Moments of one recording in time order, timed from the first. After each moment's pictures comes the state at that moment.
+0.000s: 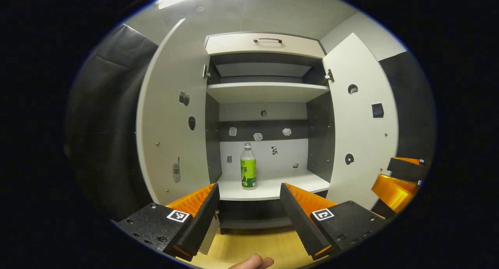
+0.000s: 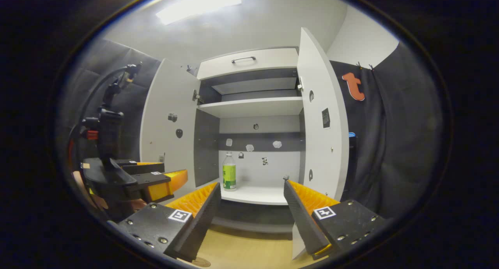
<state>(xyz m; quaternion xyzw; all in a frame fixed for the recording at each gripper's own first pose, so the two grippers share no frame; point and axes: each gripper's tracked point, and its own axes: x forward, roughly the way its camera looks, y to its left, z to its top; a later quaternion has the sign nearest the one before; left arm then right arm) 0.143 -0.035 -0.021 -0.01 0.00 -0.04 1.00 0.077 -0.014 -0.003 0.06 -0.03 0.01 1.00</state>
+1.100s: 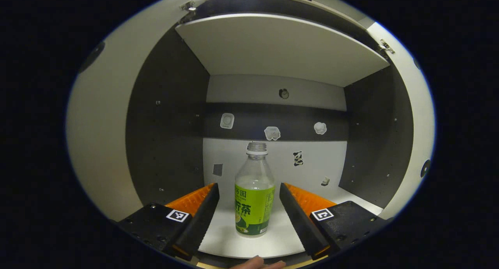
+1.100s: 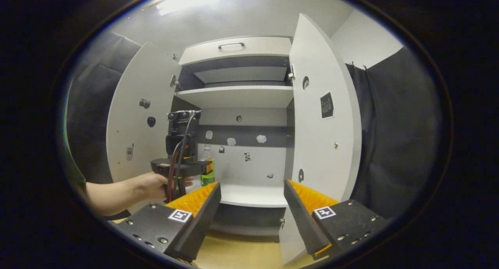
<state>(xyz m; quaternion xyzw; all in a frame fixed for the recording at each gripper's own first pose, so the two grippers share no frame) 0.433 -0.031 -0.063 -0.05 -0.01 -0.03 1.00 0.126 -0.044 -0.019 0.02 -0.01 -0.06 1.00</state>
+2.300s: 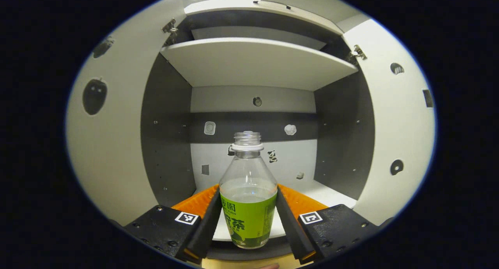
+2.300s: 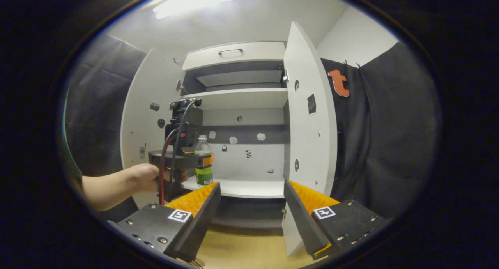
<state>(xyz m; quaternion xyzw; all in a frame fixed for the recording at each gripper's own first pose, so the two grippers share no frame) 0.320 -0.053 -0.028 -0.02 -0.01 -0.11 0.99 0.058 -0.023 -0.029 0.05 -0.01 -0.05 1.00</state>
